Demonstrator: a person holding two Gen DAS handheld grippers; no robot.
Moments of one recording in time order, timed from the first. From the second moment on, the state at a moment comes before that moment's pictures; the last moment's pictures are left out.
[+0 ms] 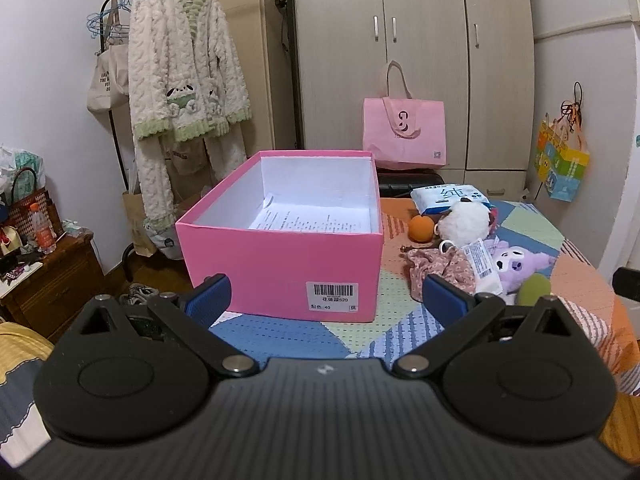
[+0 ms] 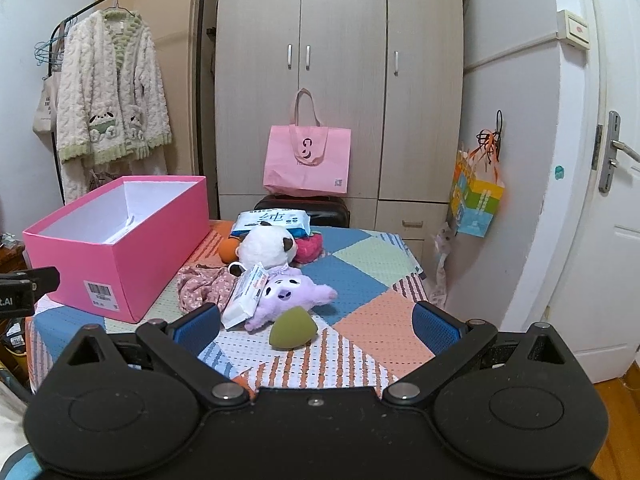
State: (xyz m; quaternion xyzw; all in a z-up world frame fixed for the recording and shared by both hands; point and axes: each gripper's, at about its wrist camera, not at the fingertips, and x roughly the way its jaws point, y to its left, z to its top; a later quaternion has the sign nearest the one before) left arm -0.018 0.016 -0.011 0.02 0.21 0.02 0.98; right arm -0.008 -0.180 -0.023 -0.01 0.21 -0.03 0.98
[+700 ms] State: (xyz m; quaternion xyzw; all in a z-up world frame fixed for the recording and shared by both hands) left arm -0.013 0.007 -0.005 -0.01 0.19 -0.04 0.98; right arm -0.002 -0.185 -0.022 -0.05 0.19 -0.01 0.98
